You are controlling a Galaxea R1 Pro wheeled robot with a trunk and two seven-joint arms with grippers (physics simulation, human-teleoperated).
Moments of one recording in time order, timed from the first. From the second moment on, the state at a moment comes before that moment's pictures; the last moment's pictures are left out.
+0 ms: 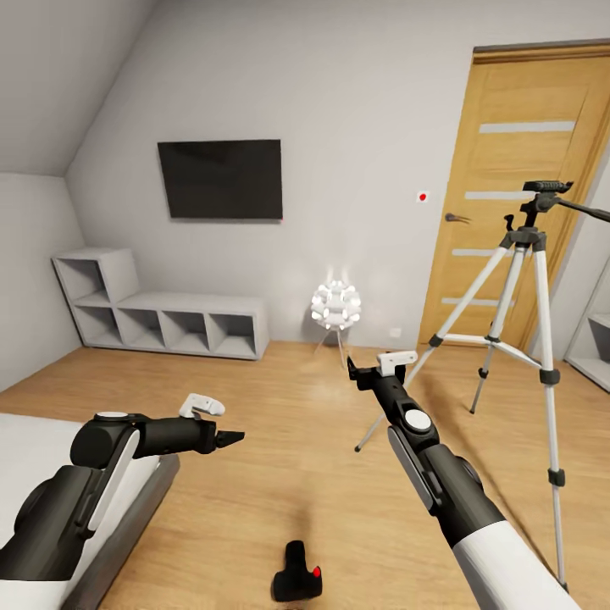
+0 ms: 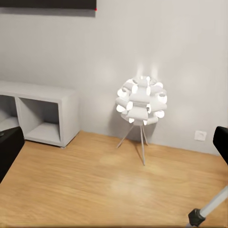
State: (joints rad) left arm -0.48 0.21 -0.05 -1.52 0.03 1.03 -0.76; right arm -0.62 -0.01 0.27 -1.17 -0.10 0.12 -0.11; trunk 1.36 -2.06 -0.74
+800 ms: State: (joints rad) left arm -0.48 0.13 -0.05 -1.27 0.03 0.74 -0.49; right arm -0.62 -0.01 0.26 -1.06 -0.10 0.01 -0.12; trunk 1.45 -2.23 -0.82
